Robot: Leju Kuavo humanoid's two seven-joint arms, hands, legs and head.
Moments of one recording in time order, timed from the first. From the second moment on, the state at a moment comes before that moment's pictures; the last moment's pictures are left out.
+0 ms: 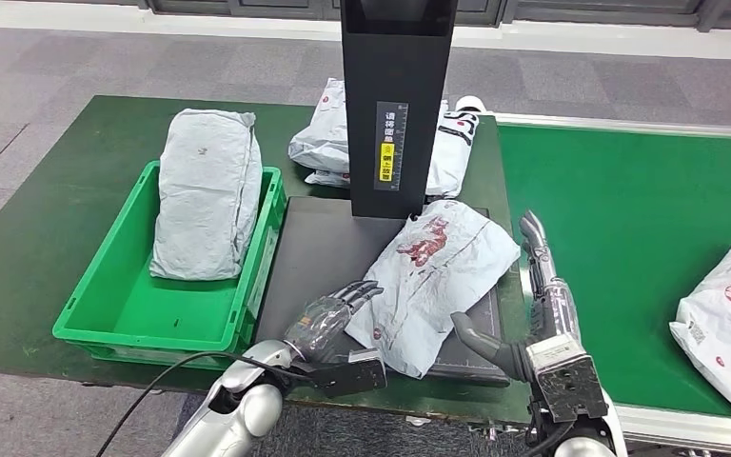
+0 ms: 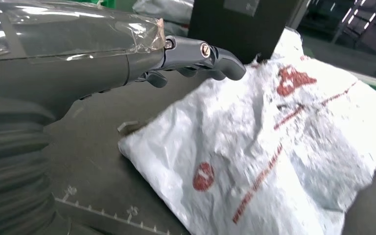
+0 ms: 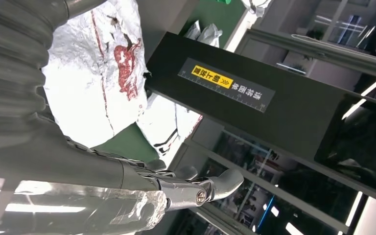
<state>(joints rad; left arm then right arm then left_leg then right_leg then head) -0.23 -0.12 -0.53 -1.19 -0.81 0.00 -0.23 0.12 0.09 0.13 -1.89 0.38 0.04 -0.27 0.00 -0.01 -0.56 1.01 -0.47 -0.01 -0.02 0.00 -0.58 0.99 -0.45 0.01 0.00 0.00</state>
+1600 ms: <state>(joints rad) -0.24 -0.17 -0.59 -1.10 -0.73 0.01 -0.22 0.13 0.15 0.11 -1.91 0.42 0.14 -0.26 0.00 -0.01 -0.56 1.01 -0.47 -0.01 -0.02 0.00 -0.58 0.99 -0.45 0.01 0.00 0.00</state>
